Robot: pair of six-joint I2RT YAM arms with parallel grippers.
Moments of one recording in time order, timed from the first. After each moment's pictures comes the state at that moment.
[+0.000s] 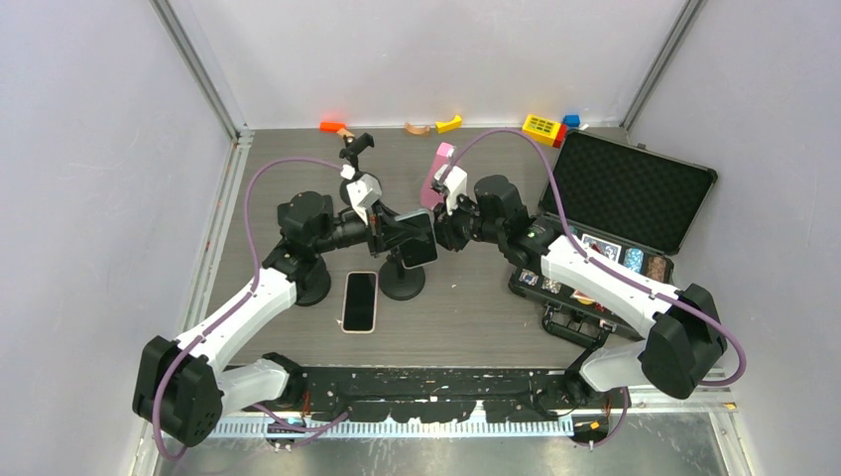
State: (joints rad) left arm -0.45 1.13 0.75 0.35 0.80 -0.13; right arm 0.69 1.35 1.04 -0.13 -0.29 -0.02
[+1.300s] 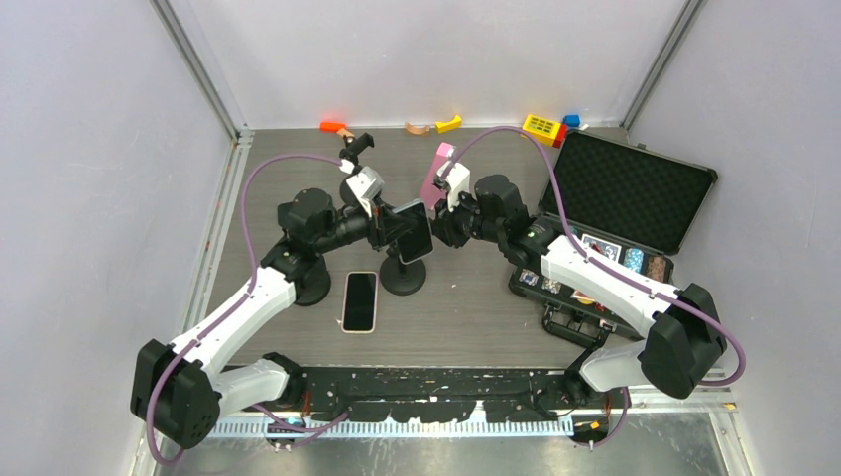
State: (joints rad) left arm -0.48 1.11 0.79 0.21 0.59 -0.13; right arm 0.69 1.35 1.04 -0.12 -0.22 -0.01
